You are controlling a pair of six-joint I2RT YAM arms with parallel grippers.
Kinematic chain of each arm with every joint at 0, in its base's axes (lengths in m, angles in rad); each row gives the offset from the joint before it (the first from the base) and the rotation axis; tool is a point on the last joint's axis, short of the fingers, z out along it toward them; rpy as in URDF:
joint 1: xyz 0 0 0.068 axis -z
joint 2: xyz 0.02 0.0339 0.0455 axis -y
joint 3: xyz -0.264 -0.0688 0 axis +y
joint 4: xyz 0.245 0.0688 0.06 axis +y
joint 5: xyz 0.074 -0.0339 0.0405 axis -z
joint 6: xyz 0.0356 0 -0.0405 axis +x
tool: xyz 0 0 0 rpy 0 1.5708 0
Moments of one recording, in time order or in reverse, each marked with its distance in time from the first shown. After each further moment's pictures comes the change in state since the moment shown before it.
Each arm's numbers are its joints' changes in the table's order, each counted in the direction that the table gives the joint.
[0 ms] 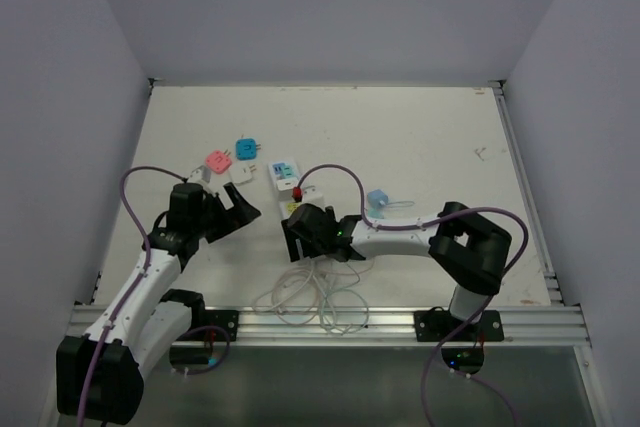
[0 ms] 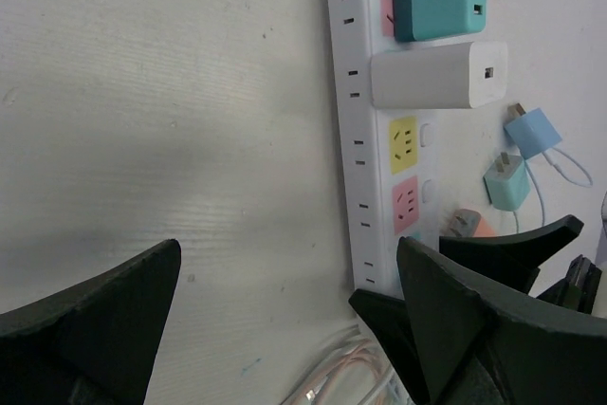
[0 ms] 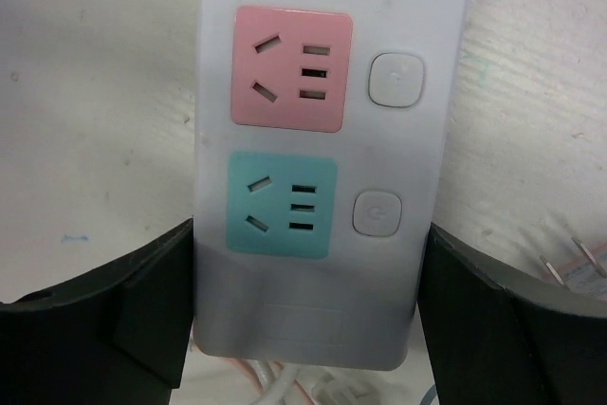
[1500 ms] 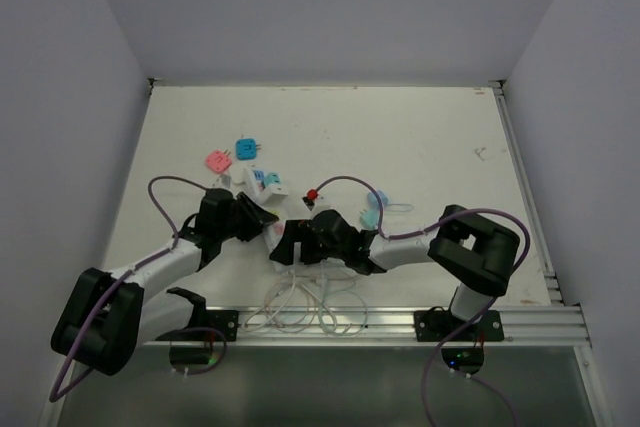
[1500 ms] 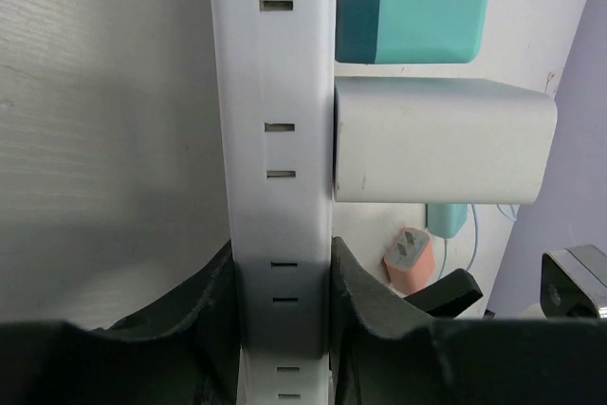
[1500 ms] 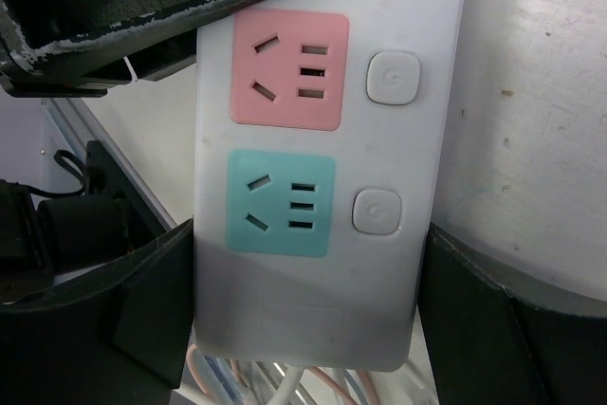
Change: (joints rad) left arm 0.201 -0.295 0.121 -0.467 -0.049 -0.372; right arm 0.038 0.064 0.315 -0.651 -0.346 0.239
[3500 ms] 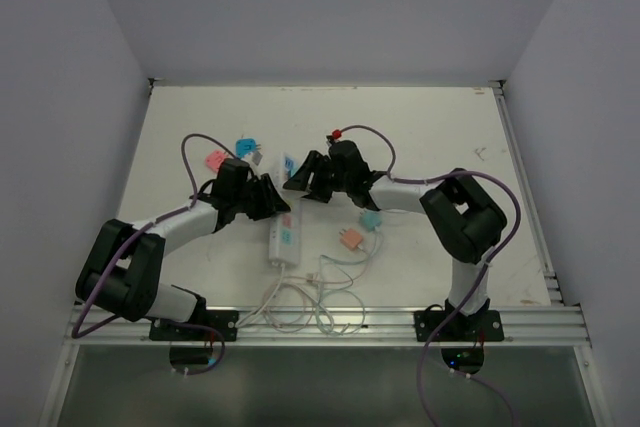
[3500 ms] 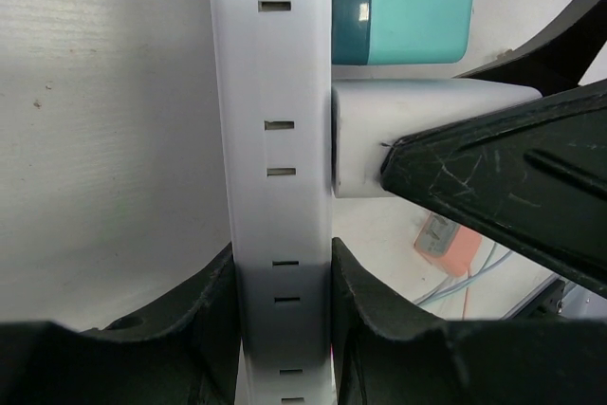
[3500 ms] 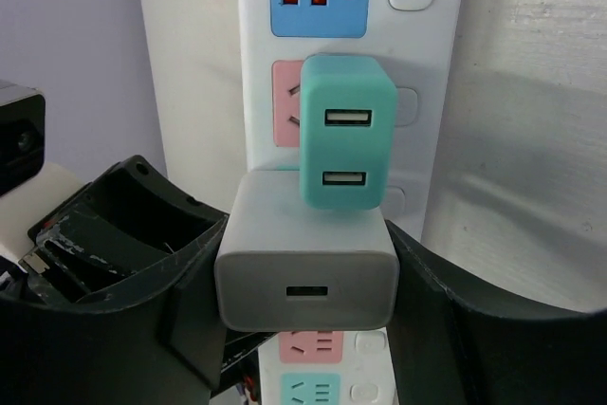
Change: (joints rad) left arm 0.013 -0.282 -0.300 0.137 0.138 0.357; right arm 0.390 -0.179 -0.364 0.185 -0.261 0.132
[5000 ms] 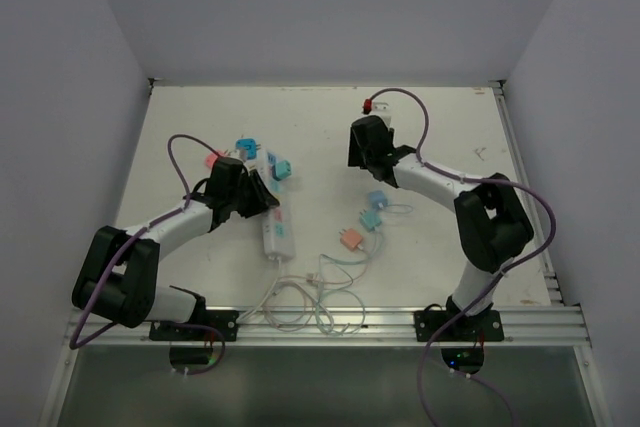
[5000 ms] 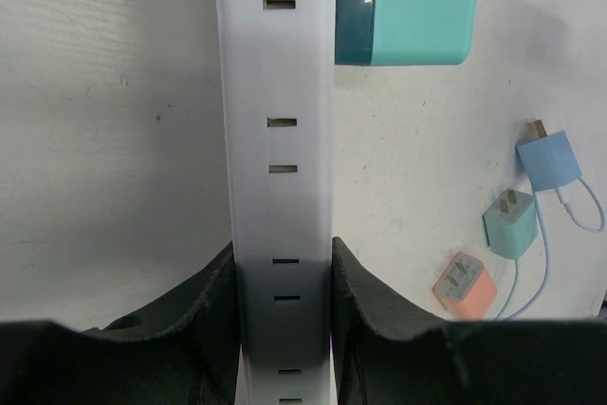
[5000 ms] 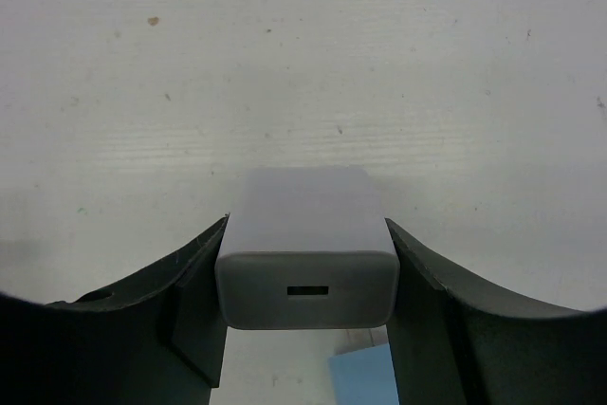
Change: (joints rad) left arm -0.037 0.039 -0.003 0.051 -0.135 -0.050; right arm 0.141 0.151 -0.106 0.417 0.691 -0.628
